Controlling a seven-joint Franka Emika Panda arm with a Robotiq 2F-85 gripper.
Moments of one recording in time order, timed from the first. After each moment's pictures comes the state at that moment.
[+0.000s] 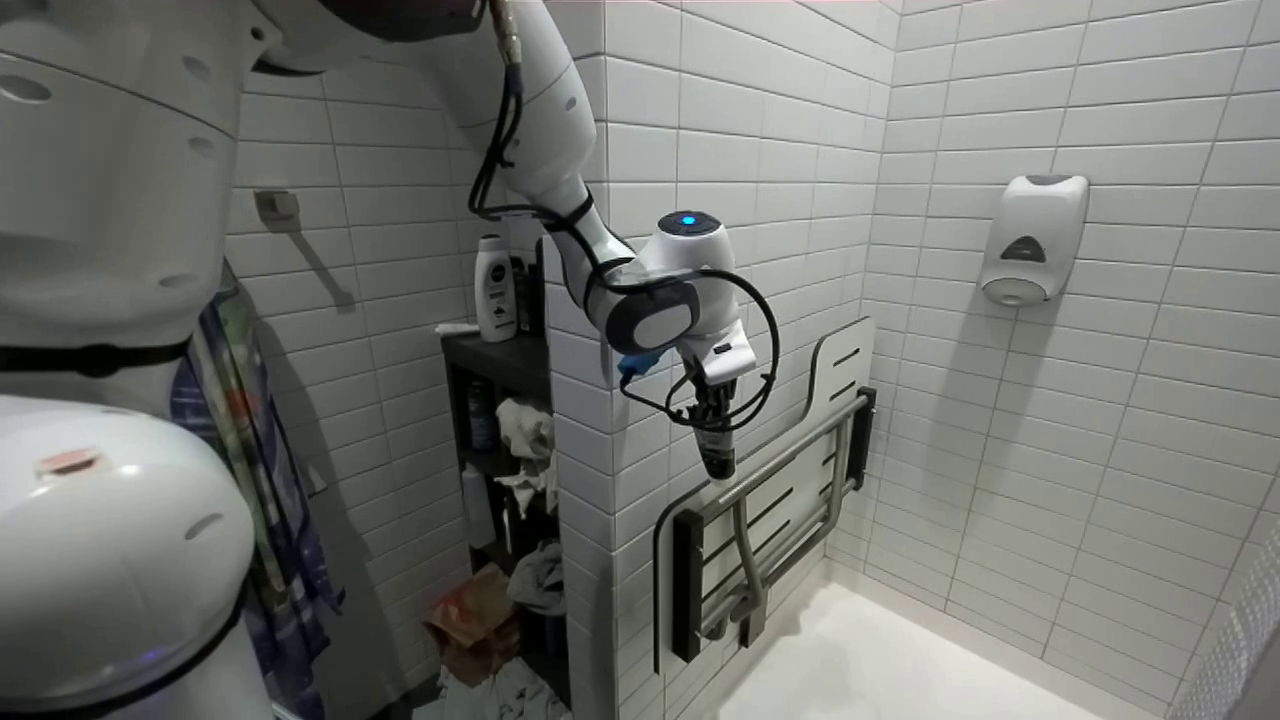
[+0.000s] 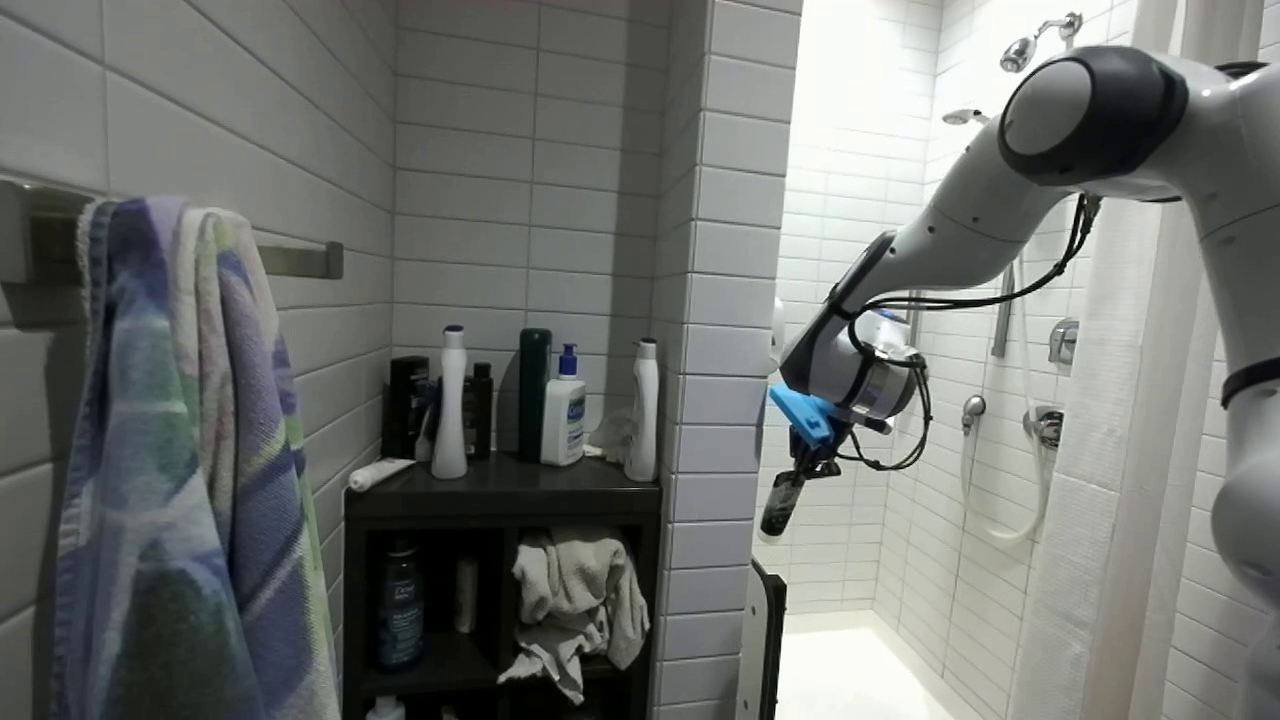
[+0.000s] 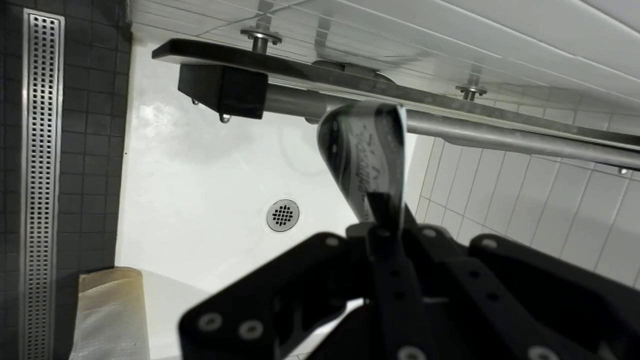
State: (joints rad) arm -0.17 0.32 -0.09 -2.19 0.53 2.94 0.96
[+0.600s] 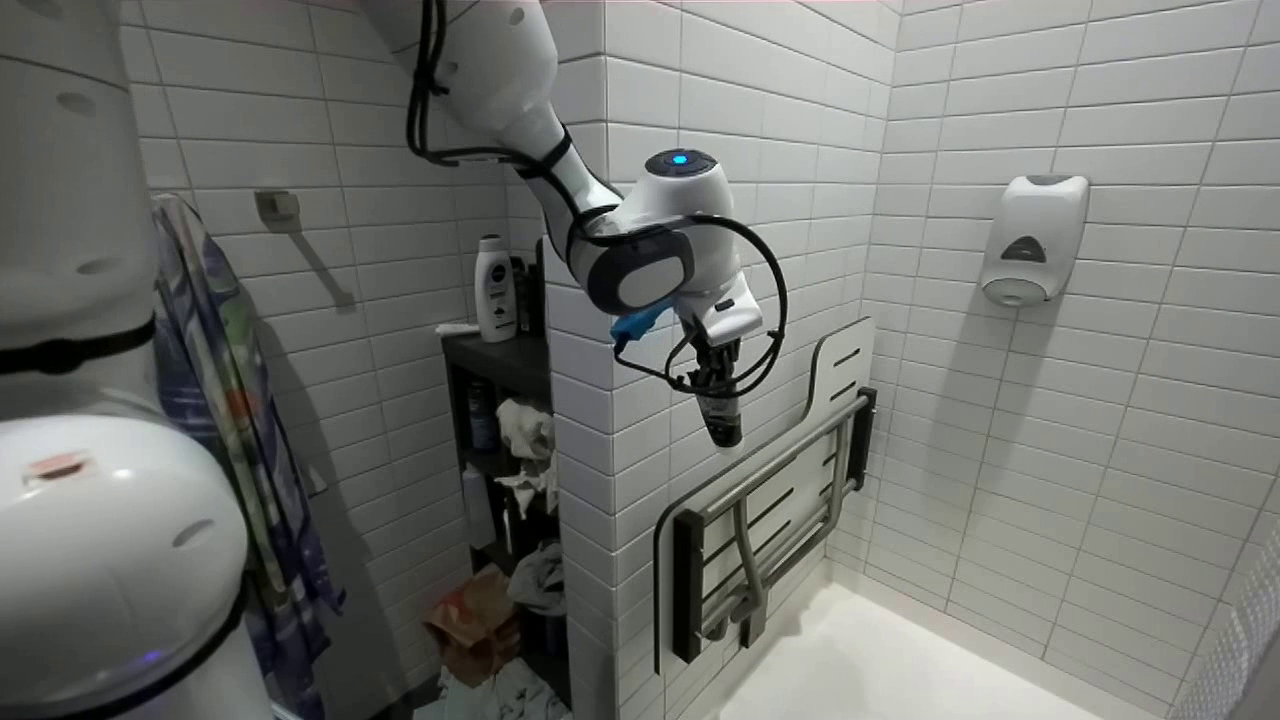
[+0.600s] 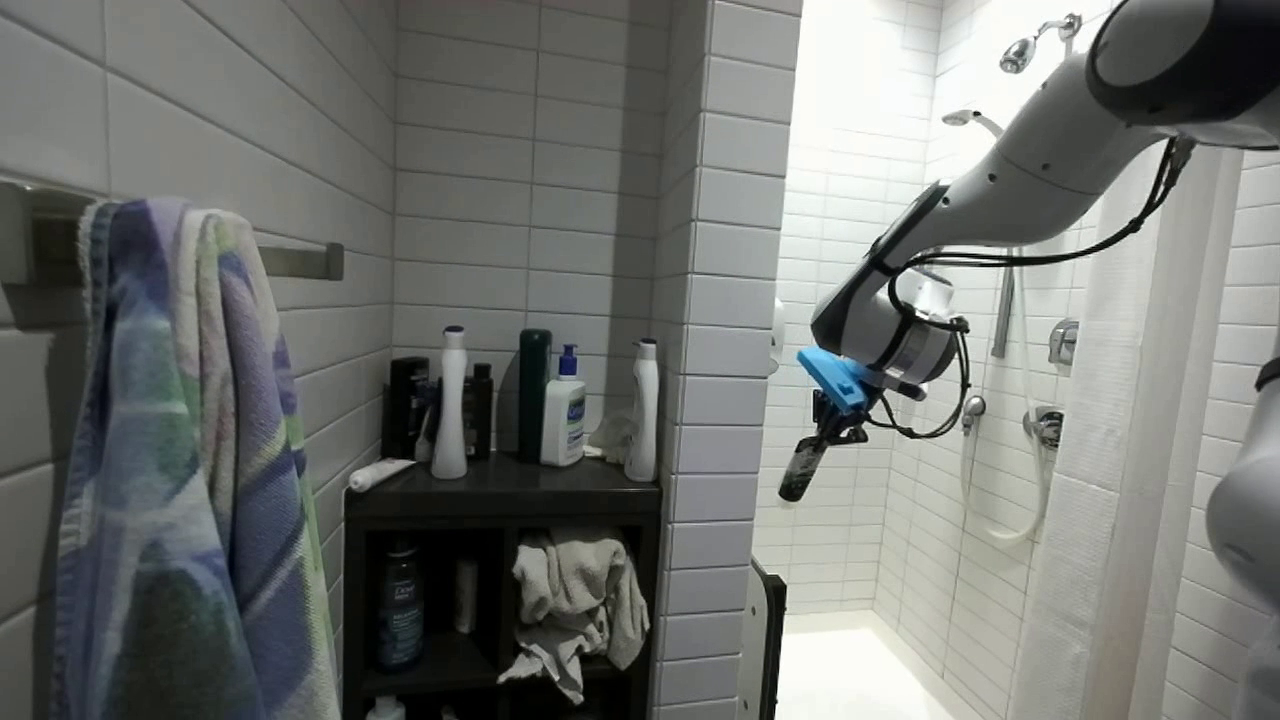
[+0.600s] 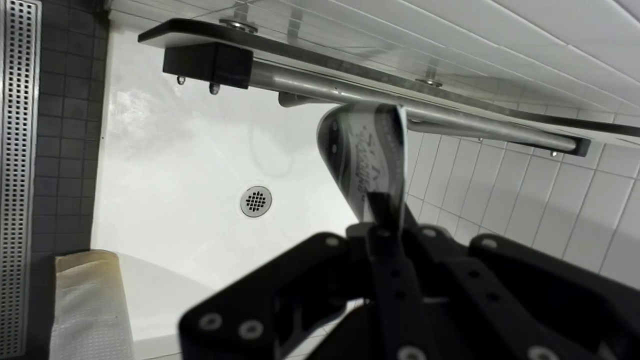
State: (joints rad) arm -0.20 0.09 -0.09 -2.33 0.53 2.92 0.89
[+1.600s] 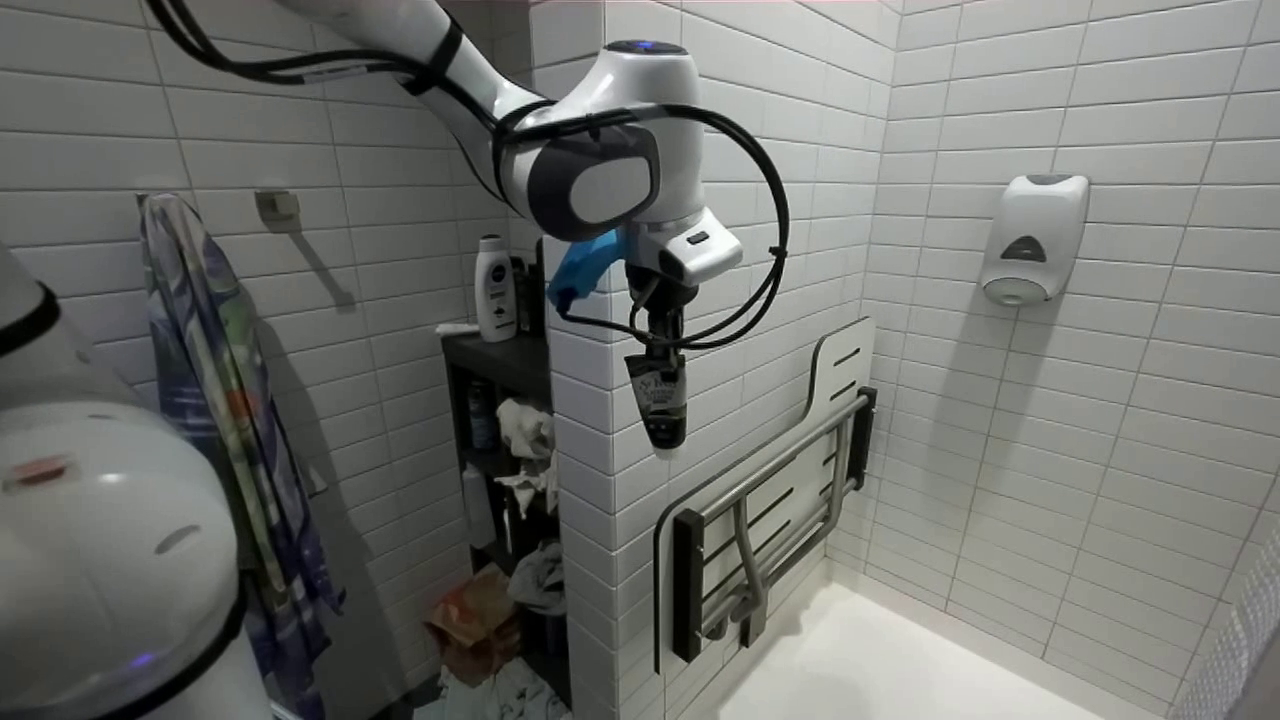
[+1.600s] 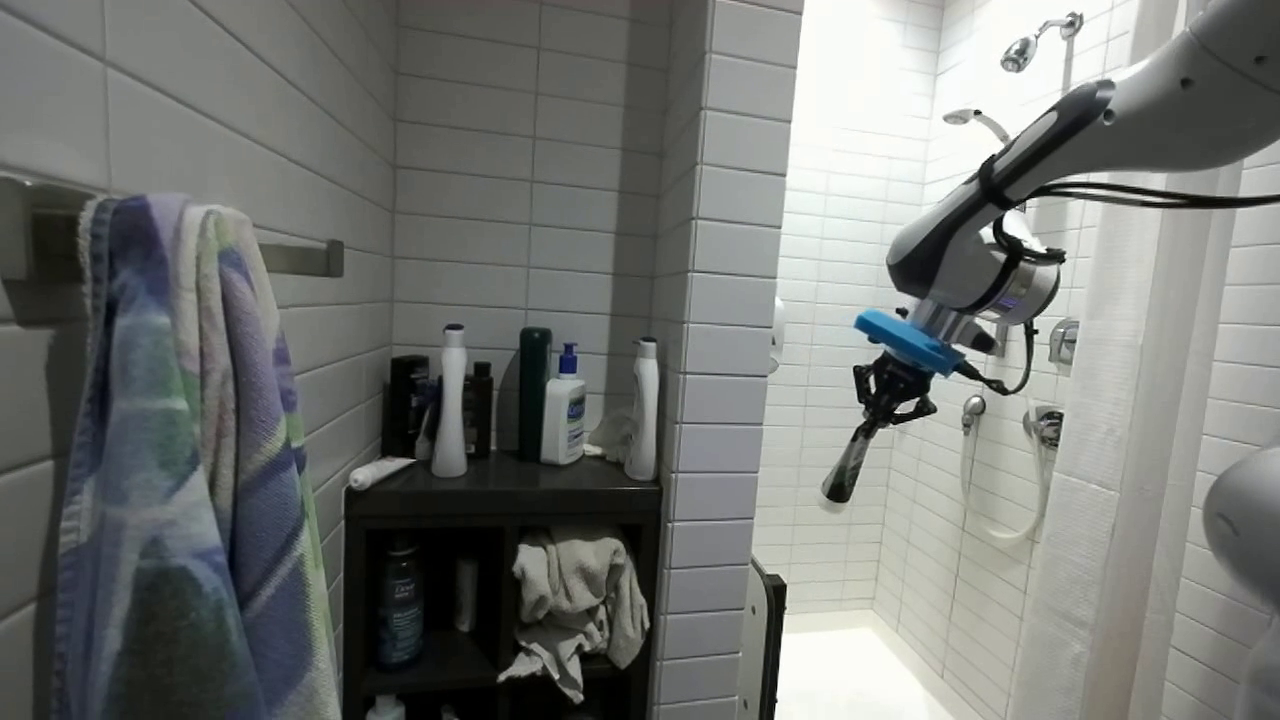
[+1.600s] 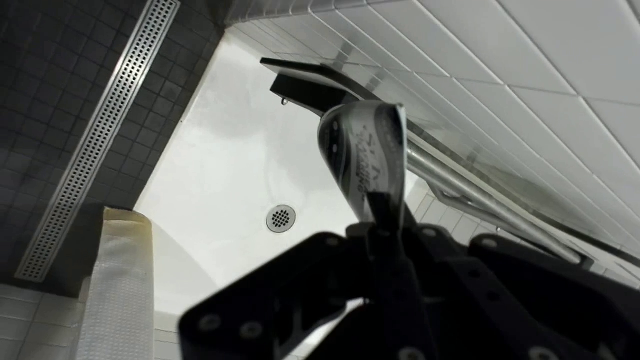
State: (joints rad) arm -0.23 -0.33 -0.14 -2.56 0.28 2.55 0.76
